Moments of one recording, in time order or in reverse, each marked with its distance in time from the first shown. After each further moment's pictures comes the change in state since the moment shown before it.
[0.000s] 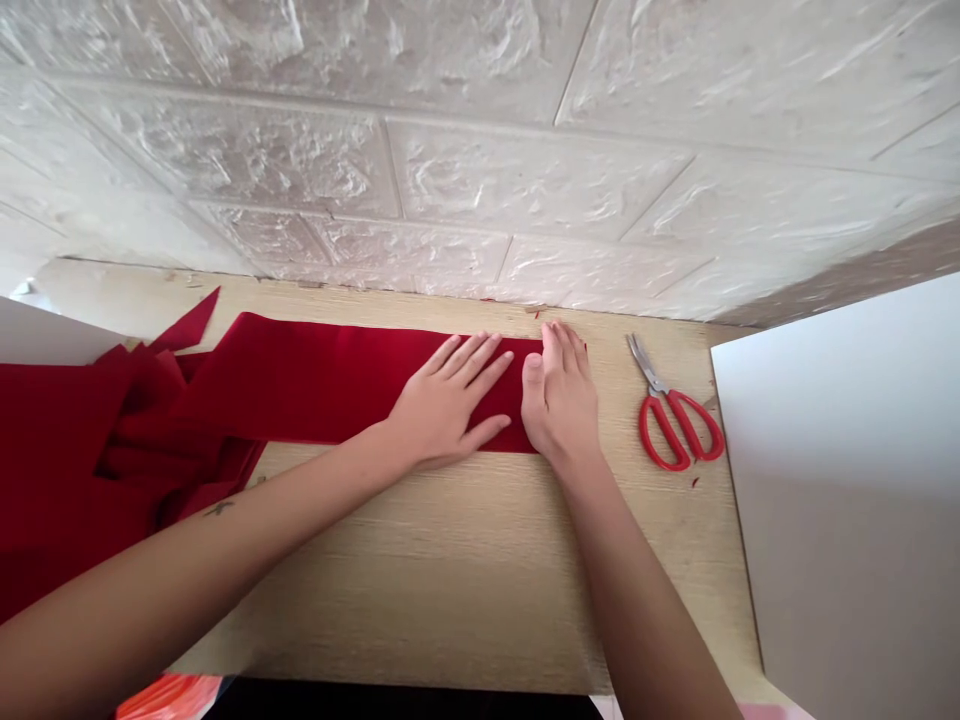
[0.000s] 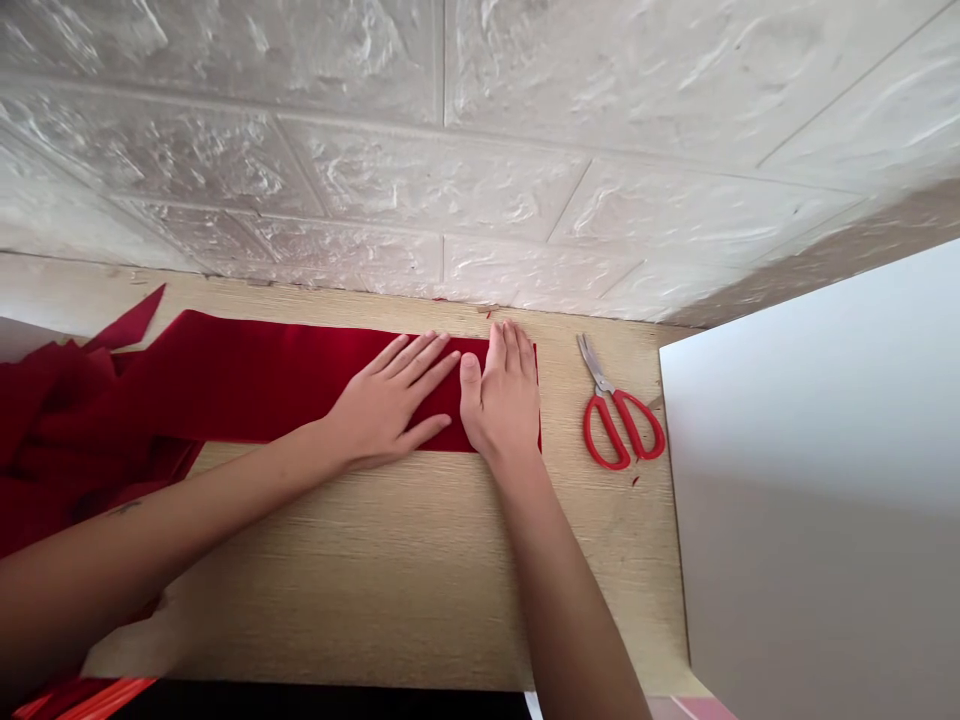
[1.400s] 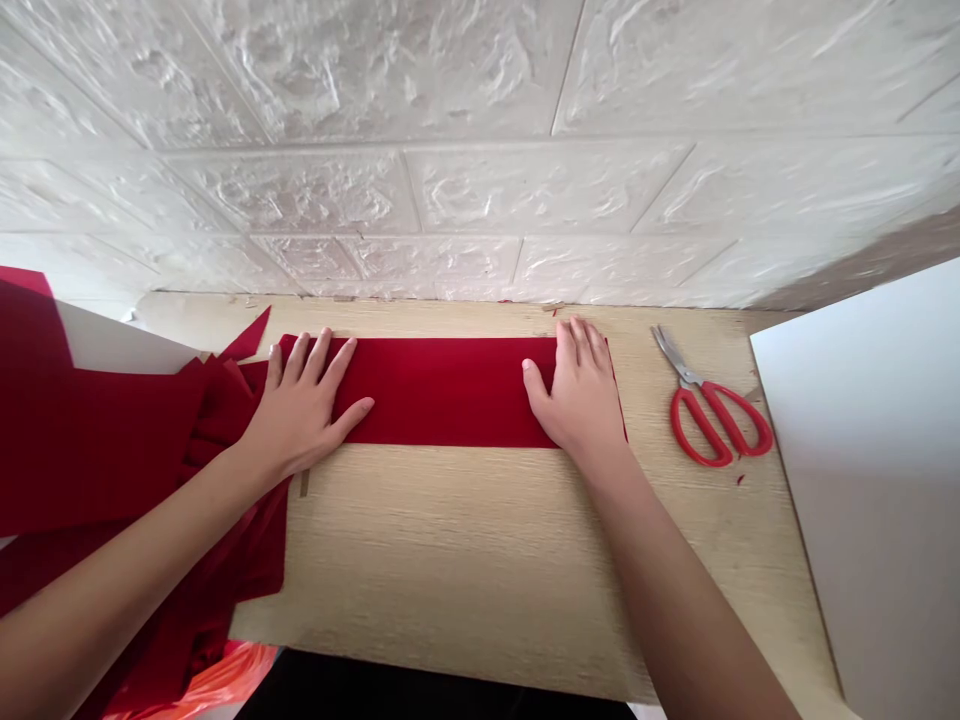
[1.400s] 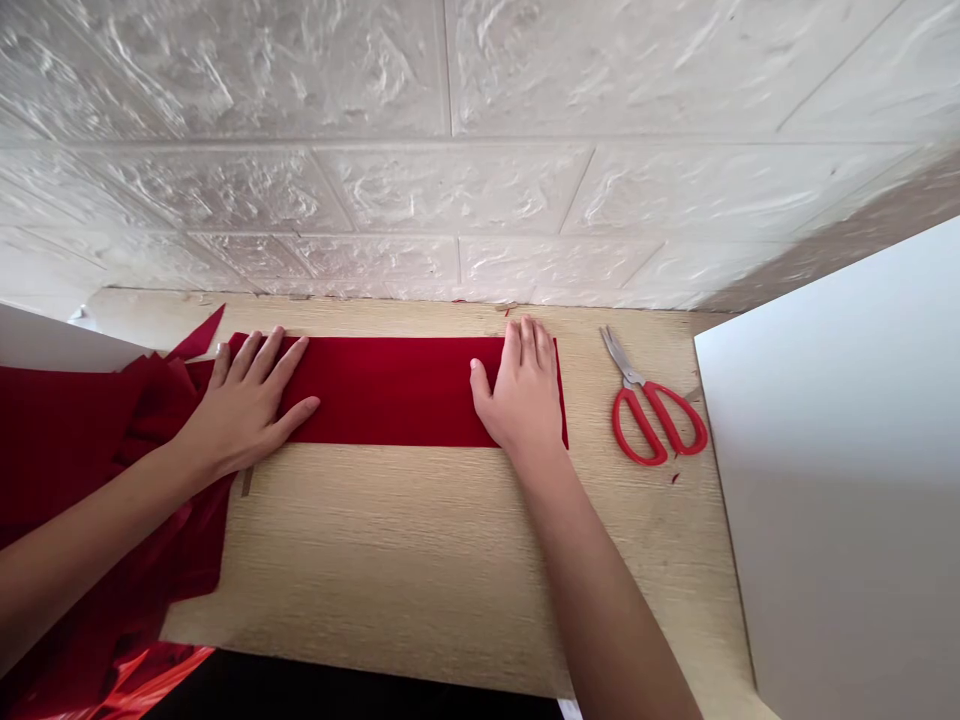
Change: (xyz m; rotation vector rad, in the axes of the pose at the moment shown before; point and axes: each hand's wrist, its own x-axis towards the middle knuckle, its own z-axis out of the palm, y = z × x) left_hand -0.126 -0.086 -0.056 0.219 -0.056 -0.524; right_hand 0.001 0.001 0.005 -0.082 0.004 -0.066
